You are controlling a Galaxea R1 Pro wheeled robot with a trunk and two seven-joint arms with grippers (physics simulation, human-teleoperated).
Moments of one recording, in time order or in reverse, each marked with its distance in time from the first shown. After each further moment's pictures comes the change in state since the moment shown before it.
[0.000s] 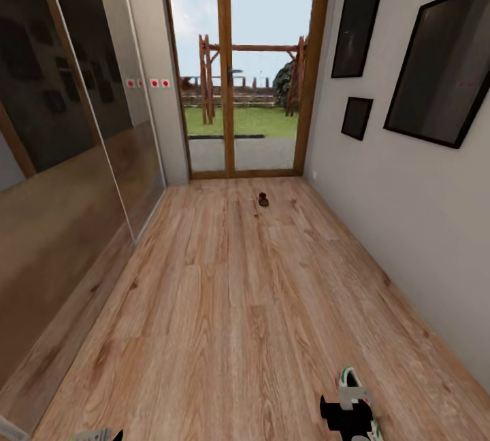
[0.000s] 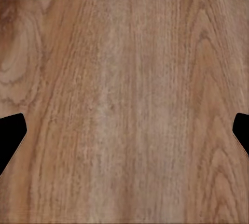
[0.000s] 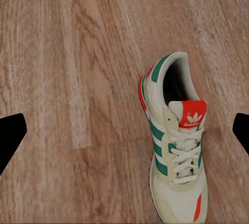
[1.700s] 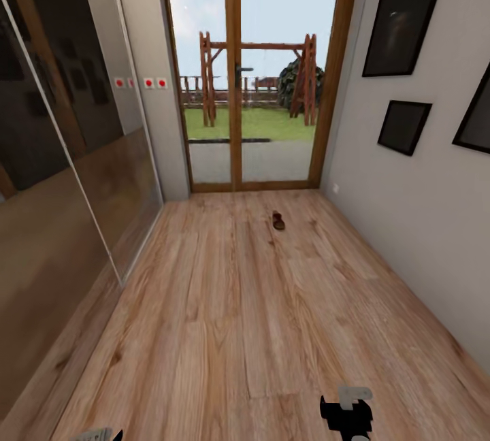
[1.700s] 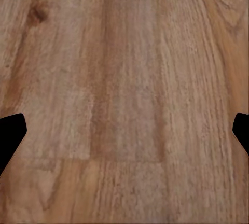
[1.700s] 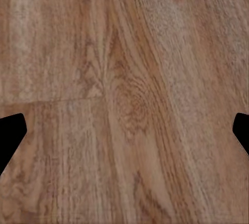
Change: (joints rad) left arm 0.000 0.001 0.000 0.000 -0.001 0.000 0.000; right arm 0.000 0.000 0.000 0.000 -0.001 0.001 0.001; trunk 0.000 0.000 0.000
